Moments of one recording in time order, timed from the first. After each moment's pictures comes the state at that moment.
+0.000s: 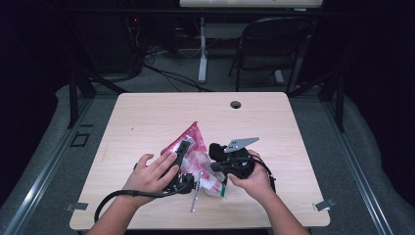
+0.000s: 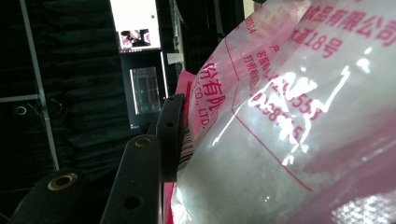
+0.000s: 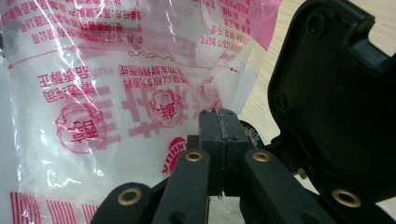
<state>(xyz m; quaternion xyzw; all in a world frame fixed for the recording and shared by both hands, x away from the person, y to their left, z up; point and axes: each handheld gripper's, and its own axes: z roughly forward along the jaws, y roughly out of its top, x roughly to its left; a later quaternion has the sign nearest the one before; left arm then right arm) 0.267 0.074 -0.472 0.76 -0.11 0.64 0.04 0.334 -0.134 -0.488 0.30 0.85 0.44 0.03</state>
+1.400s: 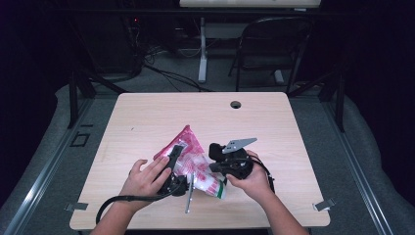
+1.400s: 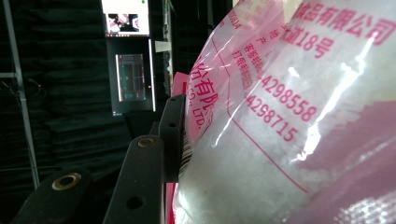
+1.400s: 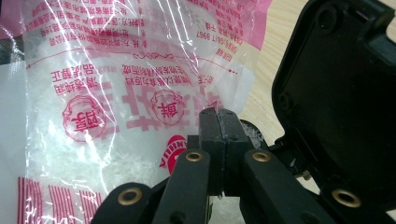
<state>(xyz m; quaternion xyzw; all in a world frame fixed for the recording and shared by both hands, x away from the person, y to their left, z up) 0.267 0.090 -0.489 0.77 -0.07 0.63 0.05 0.335 -0.130 -0.491 0.30 0.85 0.43 0.03</state>
